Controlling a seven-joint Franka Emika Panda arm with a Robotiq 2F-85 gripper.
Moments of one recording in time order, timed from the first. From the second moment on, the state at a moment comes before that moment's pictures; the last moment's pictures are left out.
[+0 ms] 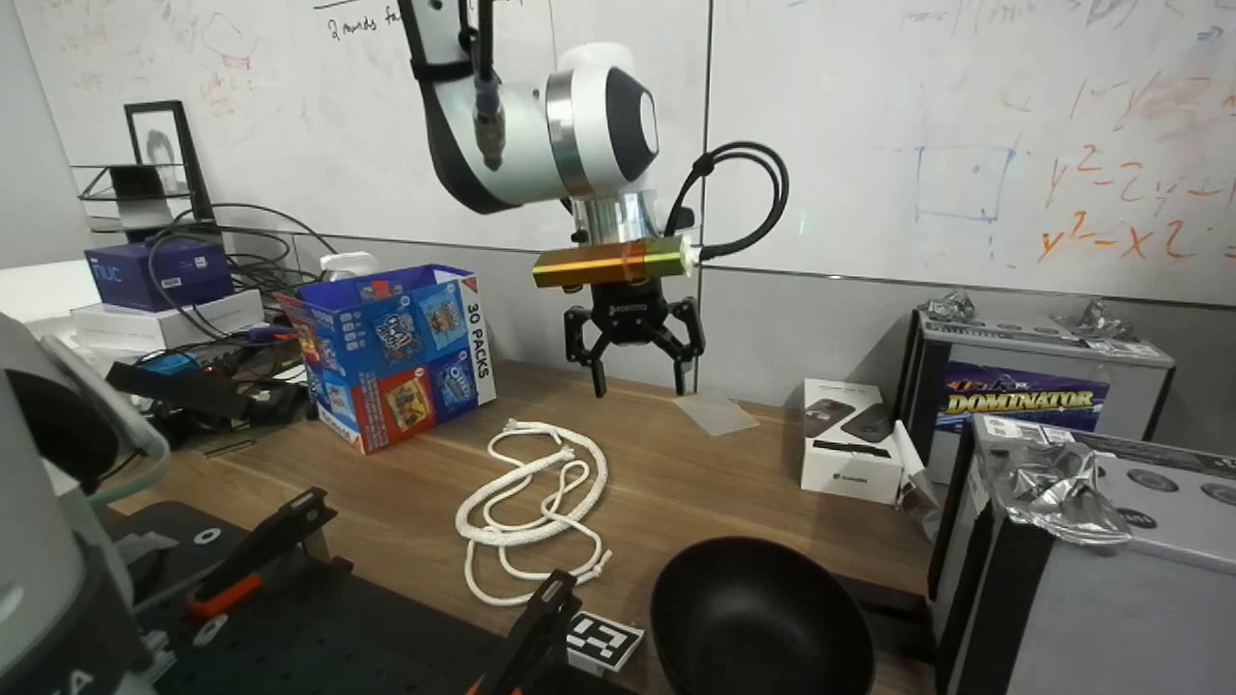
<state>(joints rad) -0.03 0.32 -0.04 -2.42 -0.37 2.72 0.06</state>
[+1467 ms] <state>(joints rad) 0.09 0.71 -0.08 -2.29 -0.19 3.01 0.07</state>
